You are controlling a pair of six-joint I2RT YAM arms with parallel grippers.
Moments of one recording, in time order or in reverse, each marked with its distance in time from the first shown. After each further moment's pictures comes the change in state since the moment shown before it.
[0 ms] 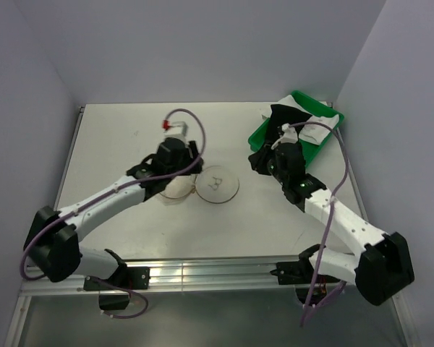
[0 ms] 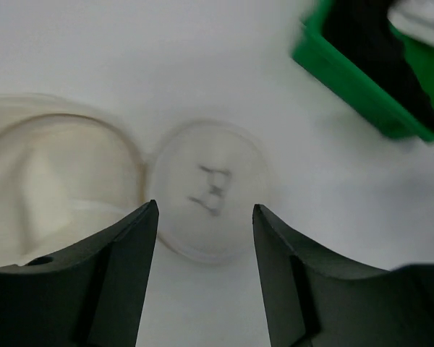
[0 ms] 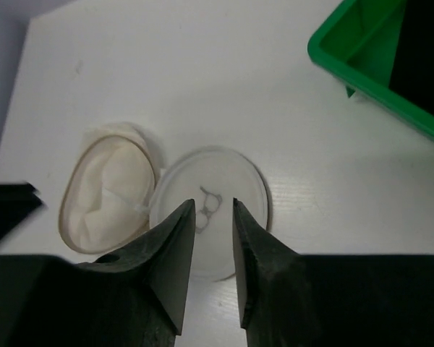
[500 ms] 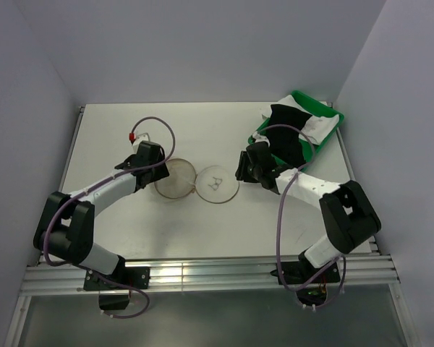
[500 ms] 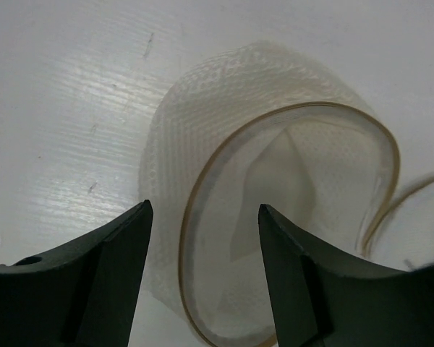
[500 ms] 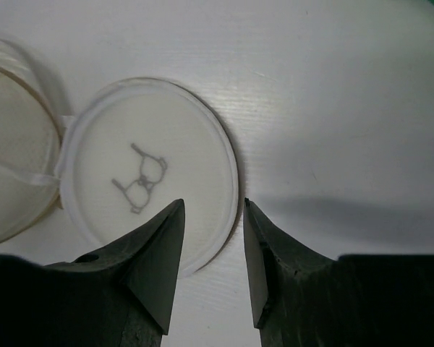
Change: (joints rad) left arm 0.348 0.085 -0.145 -0.080 -0.099 -0.037; right arm 0.066 0.425 0.122 -0.066 -0.006 -0.029
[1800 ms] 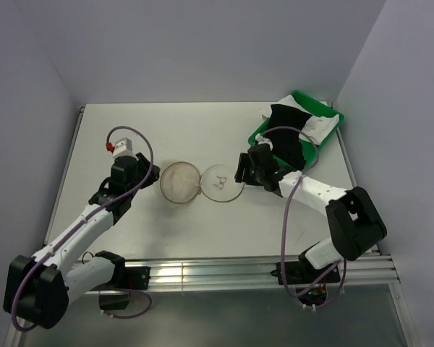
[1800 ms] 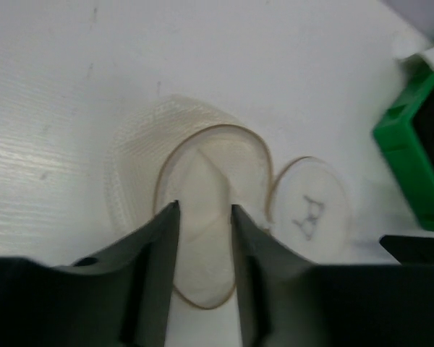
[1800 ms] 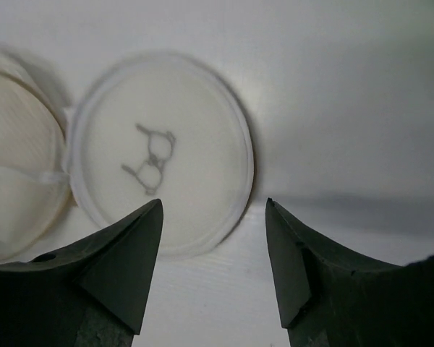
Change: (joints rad) left arm 0.034 -0.441 -0.269 0.178 0.142 -0.085; right arm 0.025 -0.003 -0.044 -0.062 0.020 0.034
